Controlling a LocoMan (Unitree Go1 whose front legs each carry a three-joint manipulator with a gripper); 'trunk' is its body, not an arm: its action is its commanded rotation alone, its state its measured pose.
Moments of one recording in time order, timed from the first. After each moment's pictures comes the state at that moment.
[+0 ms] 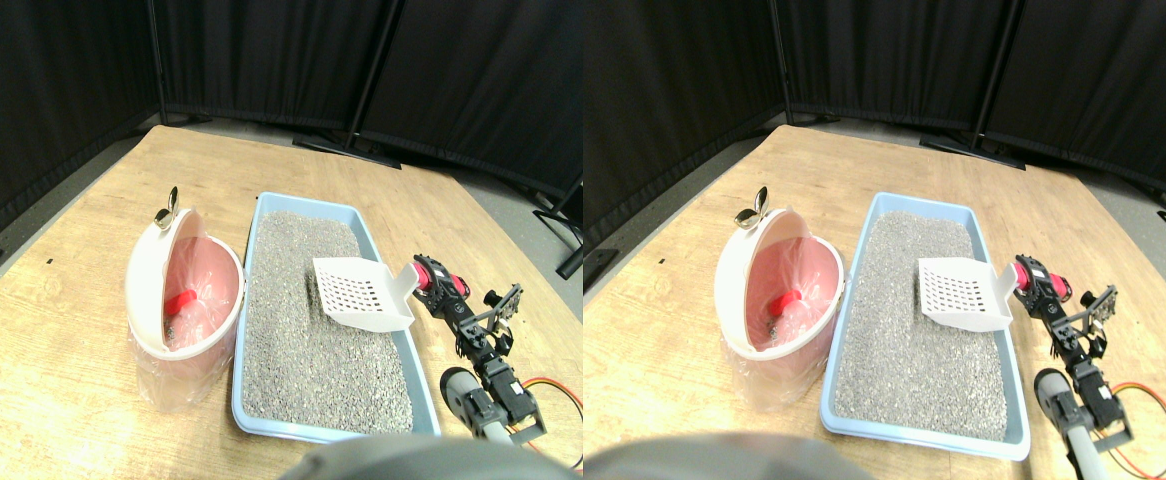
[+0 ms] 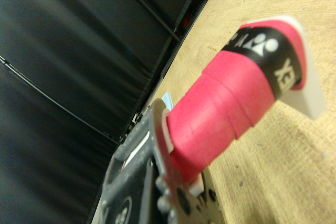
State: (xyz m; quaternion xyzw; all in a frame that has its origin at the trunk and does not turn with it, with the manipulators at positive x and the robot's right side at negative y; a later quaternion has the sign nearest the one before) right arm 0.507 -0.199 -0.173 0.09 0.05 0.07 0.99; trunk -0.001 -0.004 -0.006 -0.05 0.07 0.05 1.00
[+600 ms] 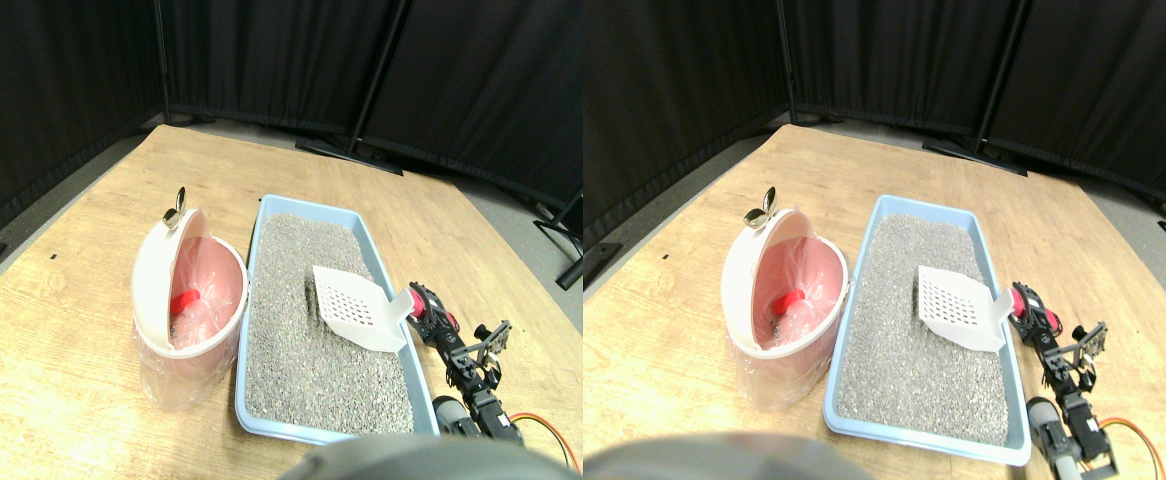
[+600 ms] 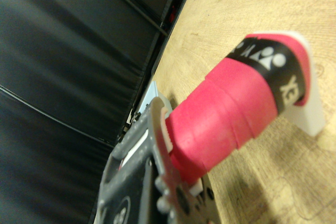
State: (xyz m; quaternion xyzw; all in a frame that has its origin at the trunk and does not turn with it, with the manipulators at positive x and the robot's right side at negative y) right arm 0.494 -0.194 -0.207 0.13 0.09 0.04 0.99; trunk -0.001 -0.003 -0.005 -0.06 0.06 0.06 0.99
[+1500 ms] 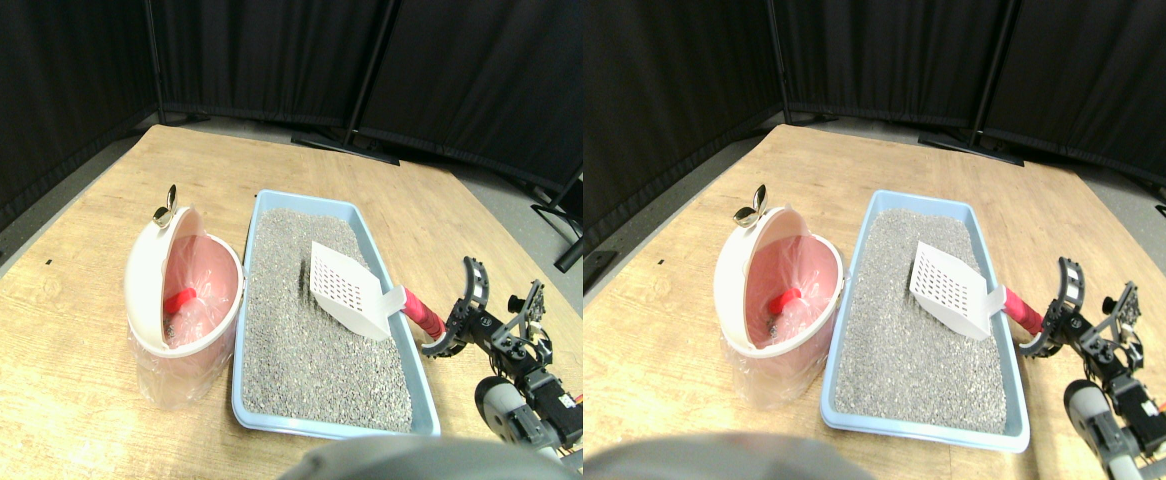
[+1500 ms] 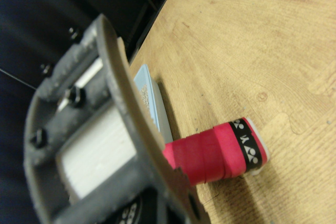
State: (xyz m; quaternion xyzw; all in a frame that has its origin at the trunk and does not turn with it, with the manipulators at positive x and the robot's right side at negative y) right arm 0.471 -0.207 -0.173 0.14 0.21 0.07 0.97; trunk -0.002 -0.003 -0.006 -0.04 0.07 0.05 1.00
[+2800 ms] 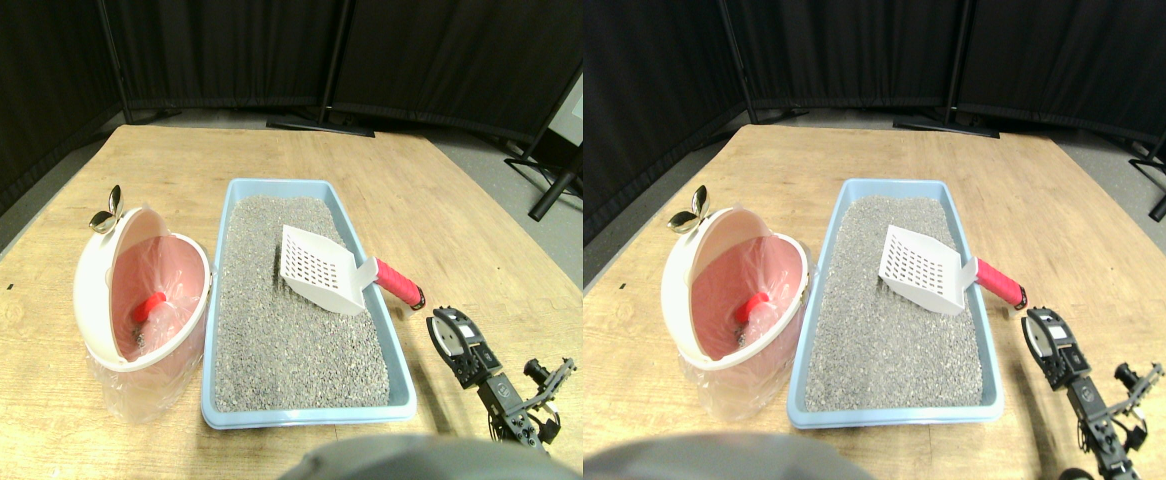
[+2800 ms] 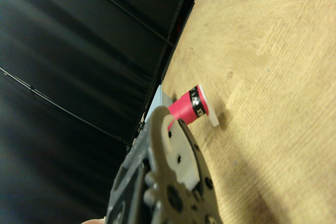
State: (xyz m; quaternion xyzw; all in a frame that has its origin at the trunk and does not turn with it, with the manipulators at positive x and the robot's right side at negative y) right arm 0.403 -0.226 -0.186 0.08 0.01 0.06 0.99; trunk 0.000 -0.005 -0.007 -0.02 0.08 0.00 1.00
